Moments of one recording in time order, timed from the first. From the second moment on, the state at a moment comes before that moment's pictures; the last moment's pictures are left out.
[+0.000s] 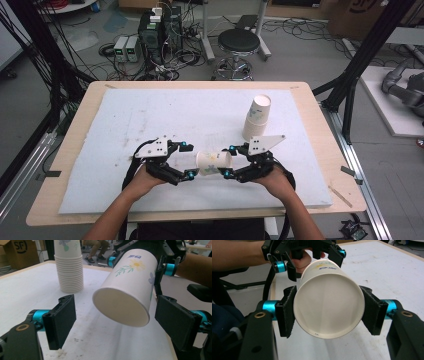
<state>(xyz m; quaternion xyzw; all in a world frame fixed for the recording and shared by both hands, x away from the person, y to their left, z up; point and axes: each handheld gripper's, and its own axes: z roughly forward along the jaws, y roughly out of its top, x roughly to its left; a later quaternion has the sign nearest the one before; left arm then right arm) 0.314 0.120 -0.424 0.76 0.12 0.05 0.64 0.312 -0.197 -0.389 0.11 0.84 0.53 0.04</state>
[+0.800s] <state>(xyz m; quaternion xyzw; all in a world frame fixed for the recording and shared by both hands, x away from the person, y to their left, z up) 0.314 0.105 -0.428 0.75 0.06 0.04 0.65 0.312 -0.195 -0.388 0.10 0.82 0.56 0.01</state>
